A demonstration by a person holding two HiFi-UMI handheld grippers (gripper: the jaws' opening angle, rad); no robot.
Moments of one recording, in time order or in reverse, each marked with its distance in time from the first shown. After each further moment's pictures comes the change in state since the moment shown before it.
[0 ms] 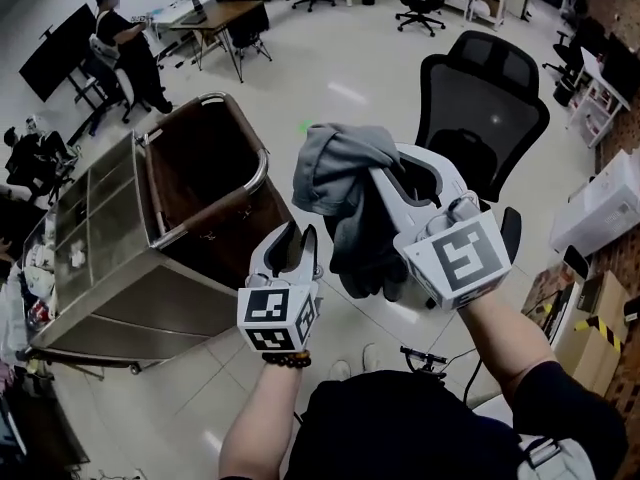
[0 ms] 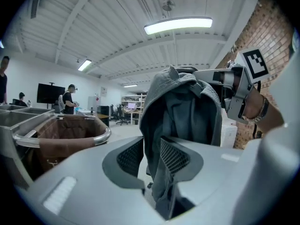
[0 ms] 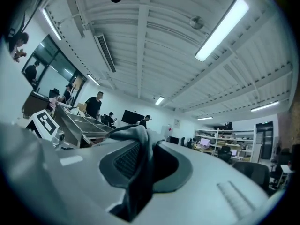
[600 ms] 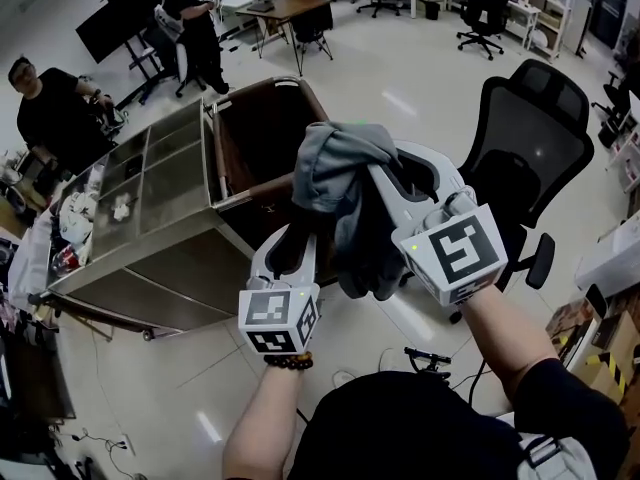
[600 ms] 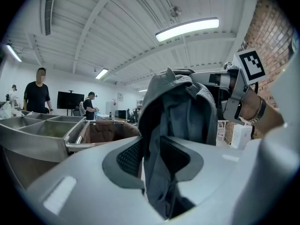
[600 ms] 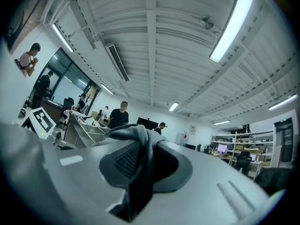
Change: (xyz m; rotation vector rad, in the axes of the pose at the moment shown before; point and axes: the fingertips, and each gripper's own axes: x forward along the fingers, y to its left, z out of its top) left arm -0.092 0.063 0.027 0.013 -0.033 0.184; right arm 0.036 0.088 0.049 -0.033 -0.133 0.179
